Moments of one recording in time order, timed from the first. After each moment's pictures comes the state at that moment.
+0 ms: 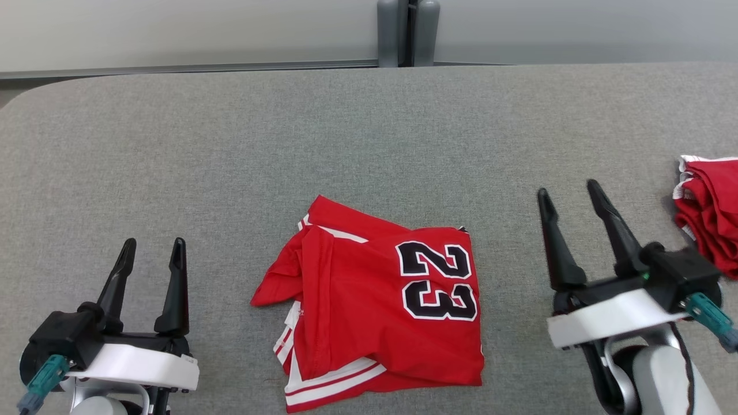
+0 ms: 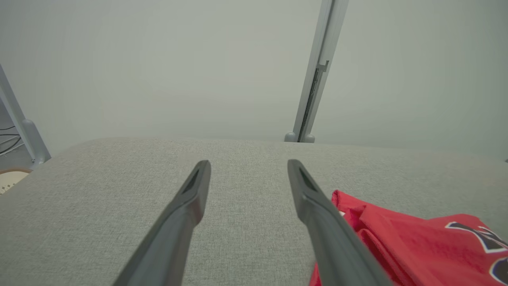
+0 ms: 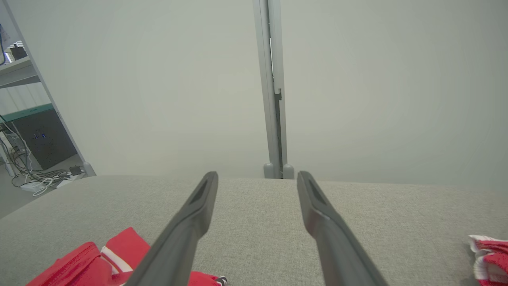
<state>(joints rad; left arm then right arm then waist) -0.07 0.30 -0.18 0.07 -0.48 0.05 -0.26 -0.22 -0.05 0.17 0.05 0.18 0.13 -0.09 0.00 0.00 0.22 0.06</state>
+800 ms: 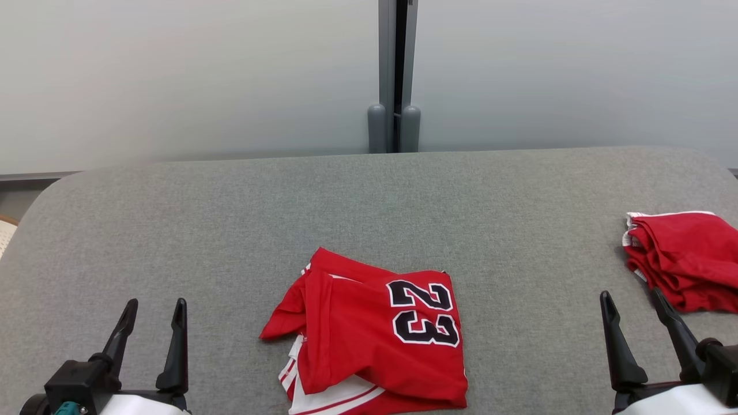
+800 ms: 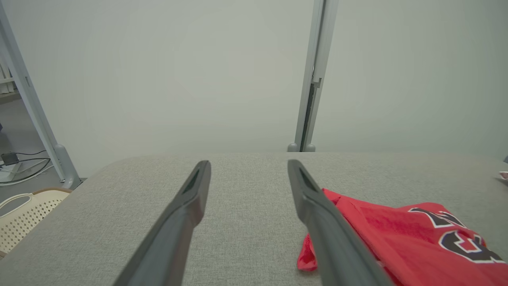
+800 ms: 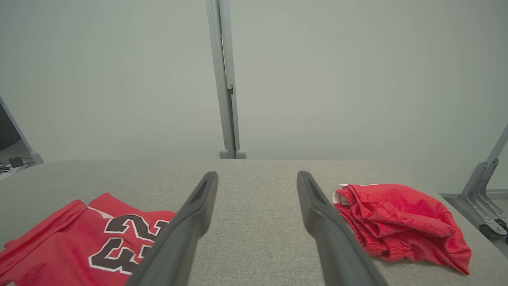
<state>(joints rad) 0.10 0.34 -0.20 0.02 -0.46 0.12 -0.21 0.18 -0.06 -0.02 -0.21 0.13 0.13 0.09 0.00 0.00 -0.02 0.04</state>
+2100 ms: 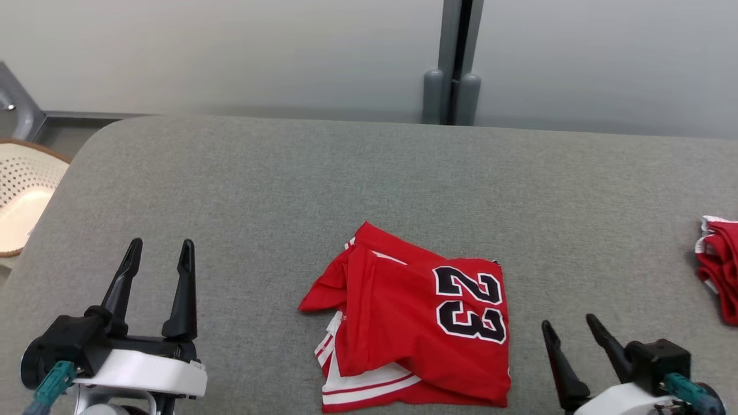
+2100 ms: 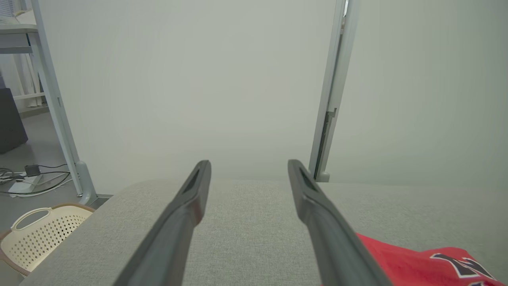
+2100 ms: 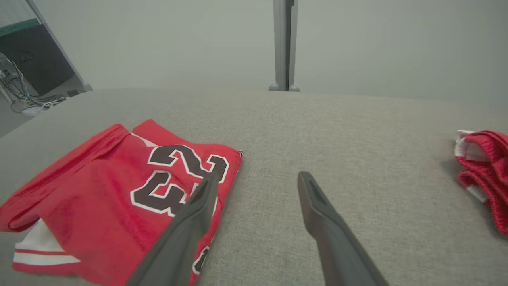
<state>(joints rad) -0.01 0.33 -0.21 -0.06 -0.47 0.13 -0.21 0.16 -0.06 0.06 -0.08 0.13 0.13 0.15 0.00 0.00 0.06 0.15</state>
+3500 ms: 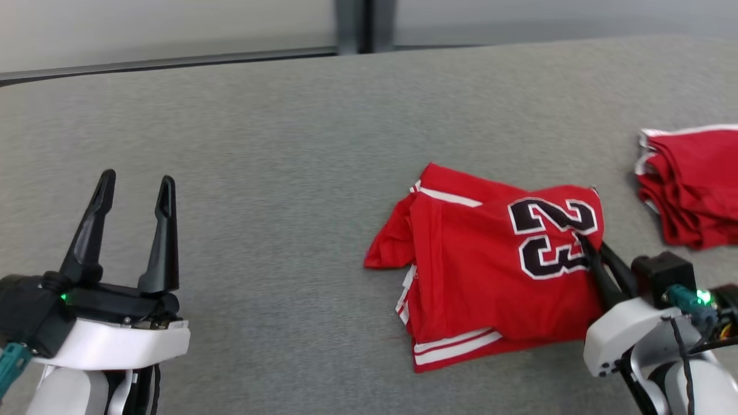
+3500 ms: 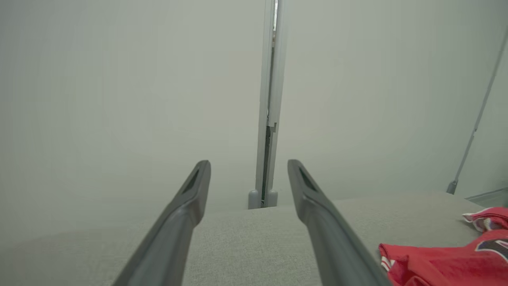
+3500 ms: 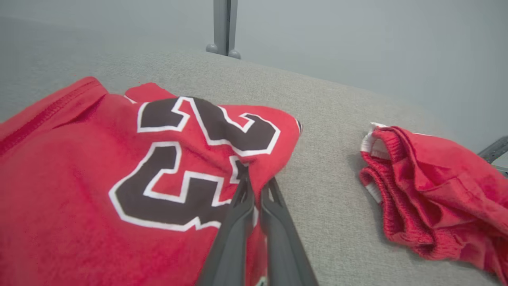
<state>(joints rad) -0.11 0.31 -0.13 -0.14 -0.41 0.02 -0.26 -0.11 -0.16 0.09 0.06 0.02 0.13 0.20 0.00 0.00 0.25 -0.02</state>
